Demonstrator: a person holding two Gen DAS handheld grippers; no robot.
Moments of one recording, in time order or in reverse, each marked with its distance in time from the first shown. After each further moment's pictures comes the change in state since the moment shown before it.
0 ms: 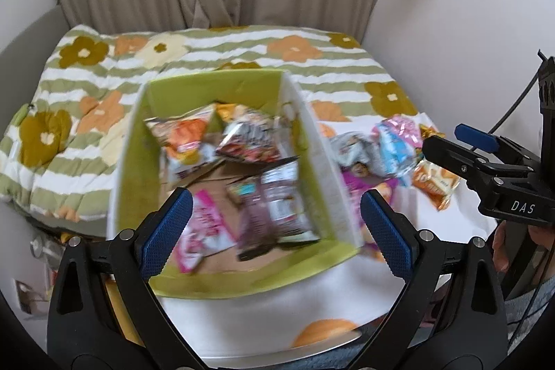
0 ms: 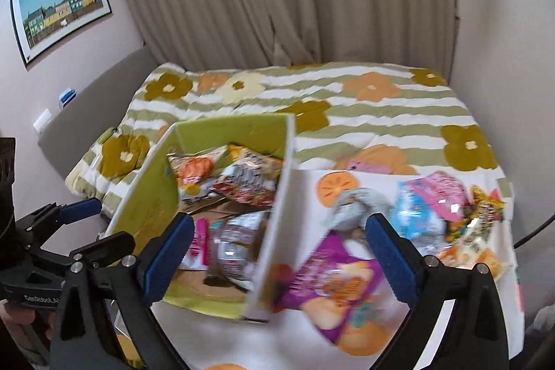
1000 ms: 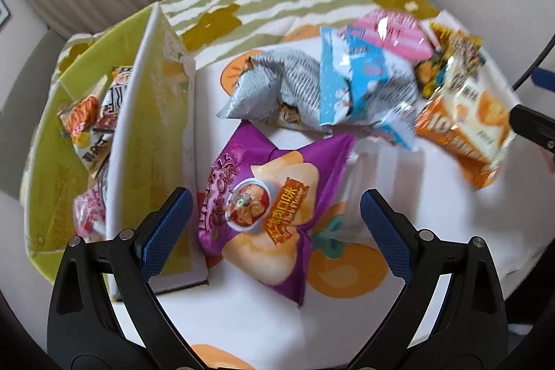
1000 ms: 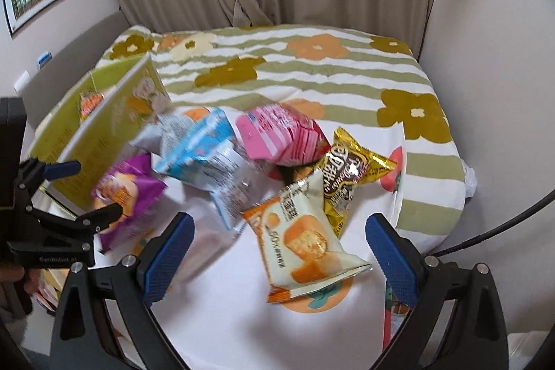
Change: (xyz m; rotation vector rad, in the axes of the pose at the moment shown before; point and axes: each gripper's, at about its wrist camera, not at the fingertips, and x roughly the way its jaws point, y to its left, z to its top) left arm 0.178 -0.189 -0.040 0.194 0.274 0.287; right arm 0.017 -0.237 -0.067 -0.095 0.174 -0.054
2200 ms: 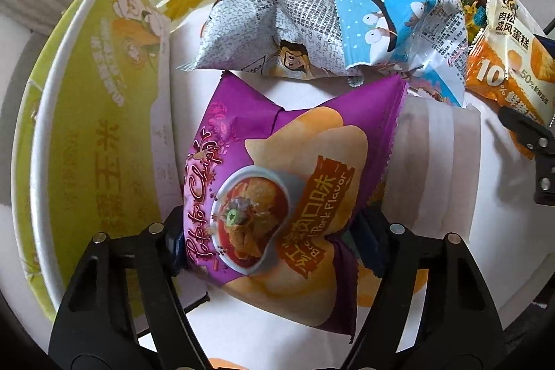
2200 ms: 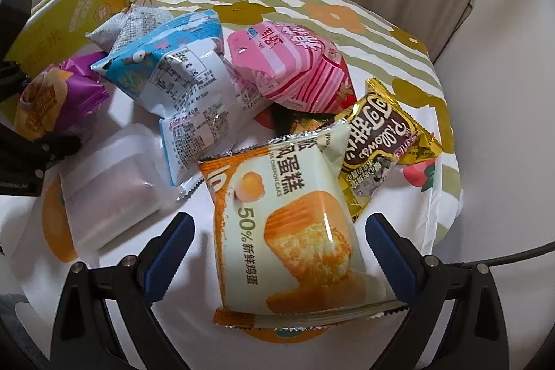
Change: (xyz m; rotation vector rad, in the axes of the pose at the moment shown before) left arm 0.053 -0.007 -0.007 0.080 0.168 0.010; right arm 0.086 0.016 -0.027 -0.254 0.114 -0.120
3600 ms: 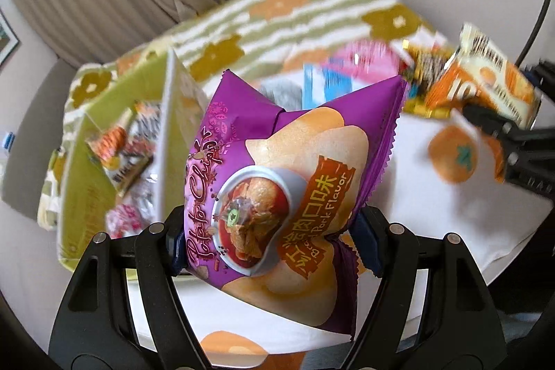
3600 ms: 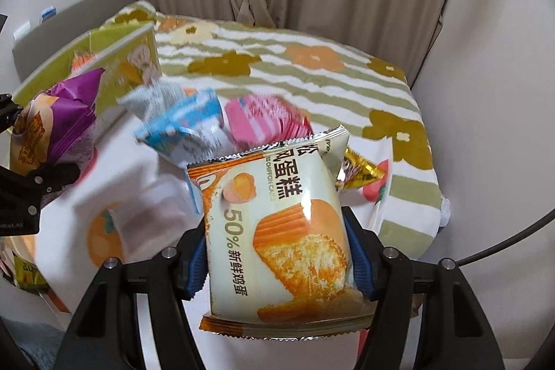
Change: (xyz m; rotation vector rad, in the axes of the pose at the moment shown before) left arm -0.133 -0.003 -0.014 -0.043 -0.291 0.021; right arm -0.097 -0.011 0.001 0.104 -0.196 -0.006
